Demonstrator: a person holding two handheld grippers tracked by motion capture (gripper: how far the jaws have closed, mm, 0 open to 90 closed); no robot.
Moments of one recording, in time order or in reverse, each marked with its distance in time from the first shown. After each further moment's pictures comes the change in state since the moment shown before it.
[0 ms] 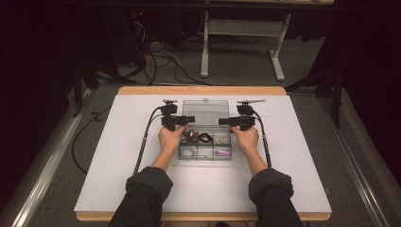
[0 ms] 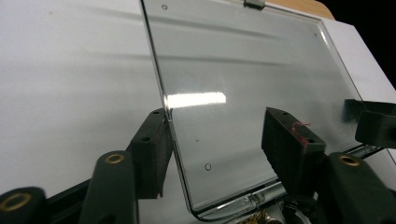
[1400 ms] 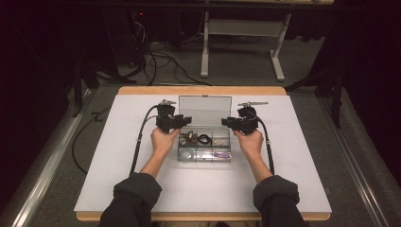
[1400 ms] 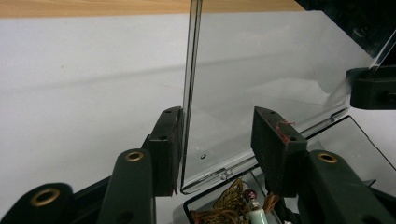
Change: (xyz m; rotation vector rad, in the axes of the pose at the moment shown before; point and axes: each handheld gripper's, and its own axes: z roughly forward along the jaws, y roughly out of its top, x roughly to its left) left arm -0.016 -0.005 -0.038 -0.050 -0.008 0.230; right arm 0.023 -0.013 -0.029 -0.105 -0.047 -0.187
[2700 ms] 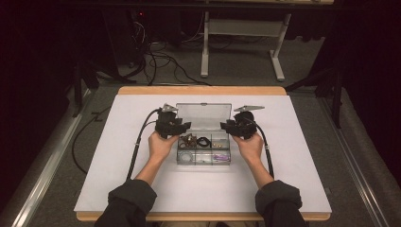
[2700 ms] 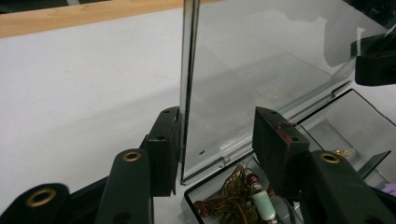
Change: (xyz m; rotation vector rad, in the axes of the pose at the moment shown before) left arm -0.012 -0.013 -0.011 0.009 0.040 0.146; right arm 0.018 -0.010 -0.006 -0.005 -0.059 -0.142
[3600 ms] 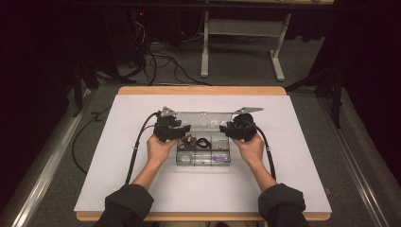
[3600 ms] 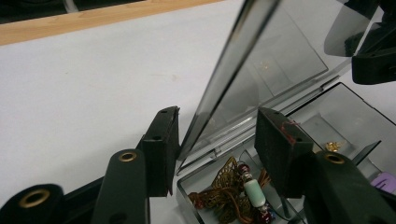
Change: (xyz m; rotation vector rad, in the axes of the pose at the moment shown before) left arm -0.006 -0.009 -0.012 -0.025 -0.010 0.028; right arm 0.008 -0.002 -0.008 0.023 0.008 -0.053
